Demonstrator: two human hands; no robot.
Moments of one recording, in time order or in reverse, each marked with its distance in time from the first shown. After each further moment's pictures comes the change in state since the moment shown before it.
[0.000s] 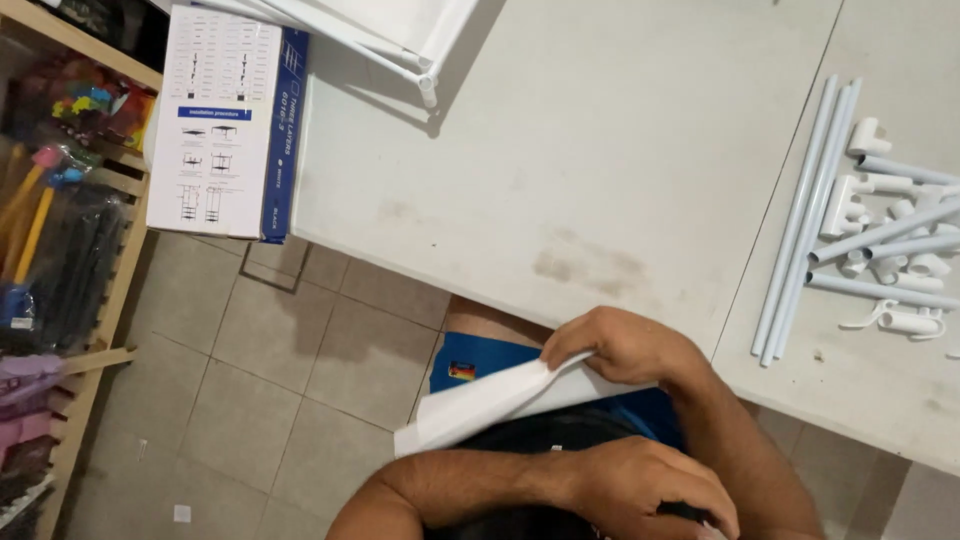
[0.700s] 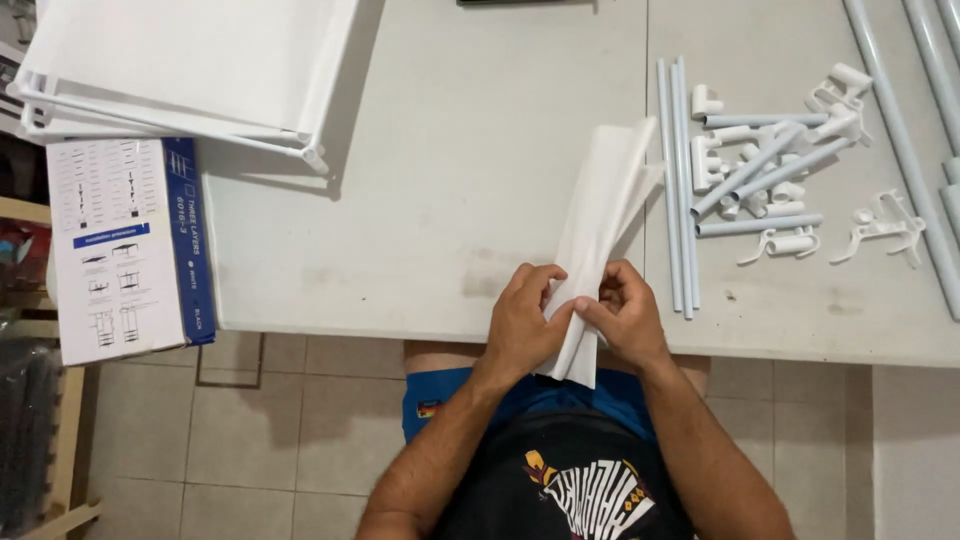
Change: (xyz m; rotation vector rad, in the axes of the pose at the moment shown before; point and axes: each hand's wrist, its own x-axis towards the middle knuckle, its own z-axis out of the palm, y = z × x) left_hand 0.073 -0.016 -0.120 0.566 0.451 -0.296; right_hand -0.077 0.074 0.037 0.356 1.193 0.179
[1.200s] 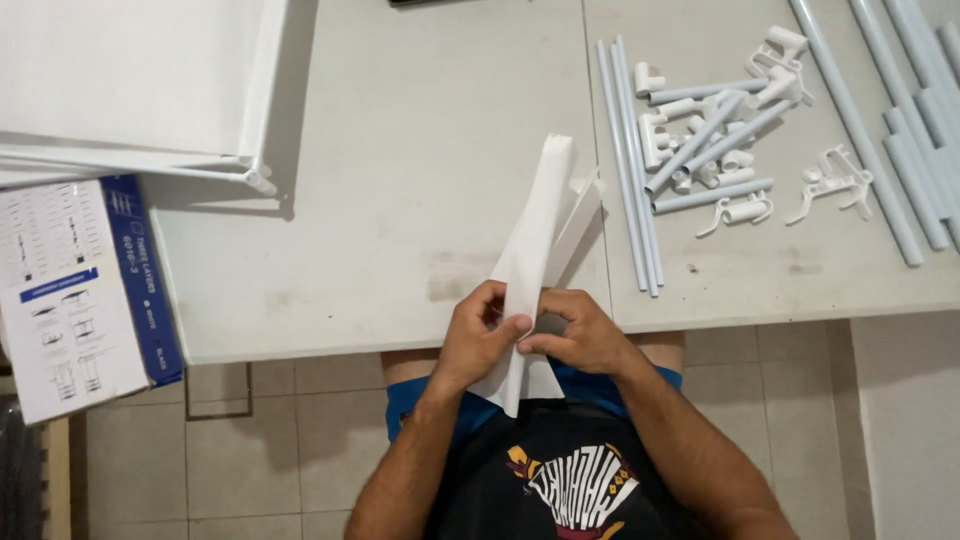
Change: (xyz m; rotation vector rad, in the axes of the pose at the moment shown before) left_hand -0.015 -0.046 -0.008 -0.389 -0.175 -0.080; right_hand -0.014 -0.052 0.020 -0.027 -0.309 -0.290
